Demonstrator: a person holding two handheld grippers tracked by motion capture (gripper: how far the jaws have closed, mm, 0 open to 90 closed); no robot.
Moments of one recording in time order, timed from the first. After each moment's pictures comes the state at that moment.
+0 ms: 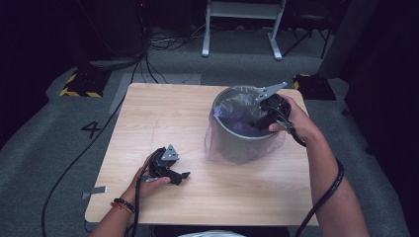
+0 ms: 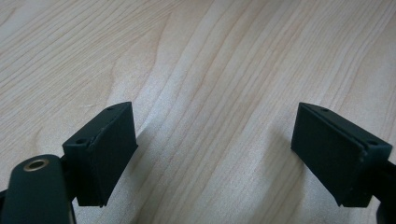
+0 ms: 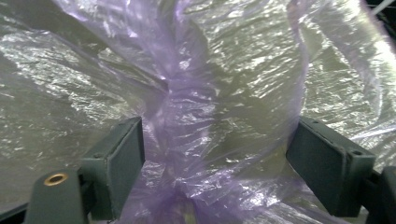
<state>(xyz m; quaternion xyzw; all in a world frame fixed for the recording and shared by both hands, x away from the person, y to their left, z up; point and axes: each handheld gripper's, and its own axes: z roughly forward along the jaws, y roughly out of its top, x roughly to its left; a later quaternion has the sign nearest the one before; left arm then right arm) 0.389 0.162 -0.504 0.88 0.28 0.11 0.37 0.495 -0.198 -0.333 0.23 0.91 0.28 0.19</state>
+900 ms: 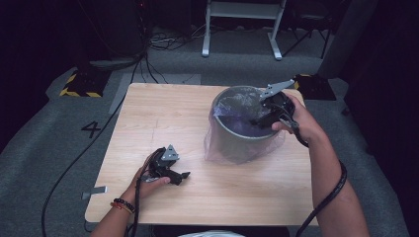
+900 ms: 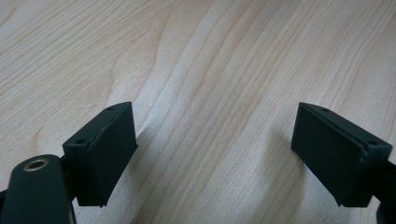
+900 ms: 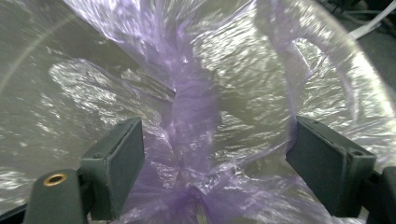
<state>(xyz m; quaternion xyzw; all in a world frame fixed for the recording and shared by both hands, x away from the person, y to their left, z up) 0.389 0.162 -0.504 0.88 0.28 0.11 0.37 0.485 -0.205 -0.318 0.24 0.90 0.32 0.18</state>
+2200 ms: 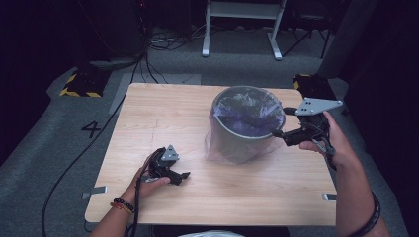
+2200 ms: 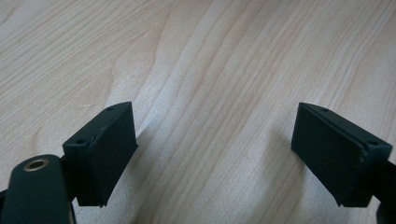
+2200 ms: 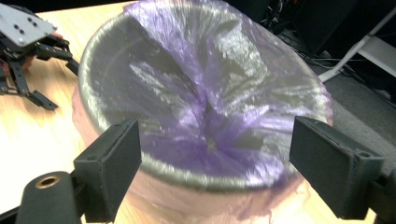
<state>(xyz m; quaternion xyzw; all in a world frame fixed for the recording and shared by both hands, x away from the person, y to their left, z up) 0.389 0.163 -0.504 0.88 0.28 0.11 0.37 0.404 -0.263 -0.295 0.23 0.85 0.40 0.23</state>
